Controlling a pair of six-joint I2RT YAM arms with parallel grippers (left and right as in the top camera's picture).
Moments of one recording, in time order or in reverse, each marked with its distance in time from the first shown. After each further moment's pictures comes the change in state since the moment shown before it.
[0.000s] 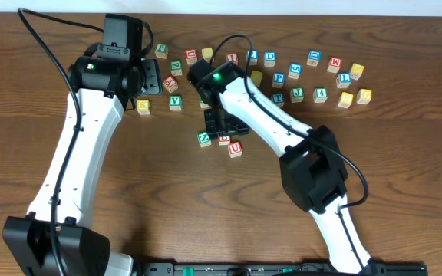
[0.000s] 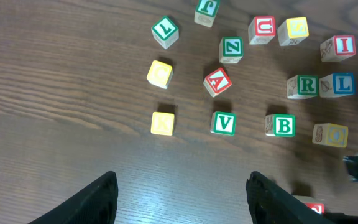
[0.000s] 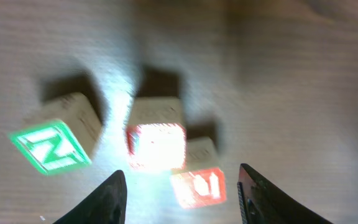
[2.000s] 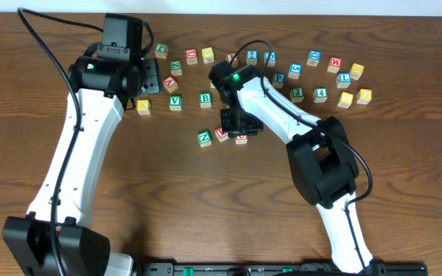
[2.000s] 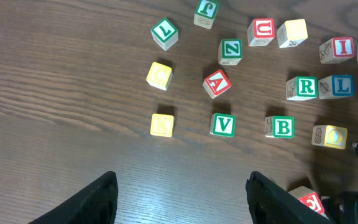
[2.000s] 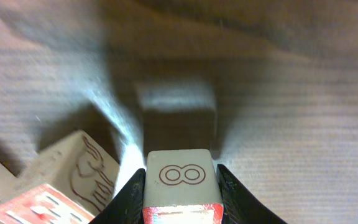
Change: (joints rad) left arm 0.000 0.000 0.000 0.008 0.000 0.000; right arm -0.089 -0.014 -0.177 0.188 -0.019 -0.036
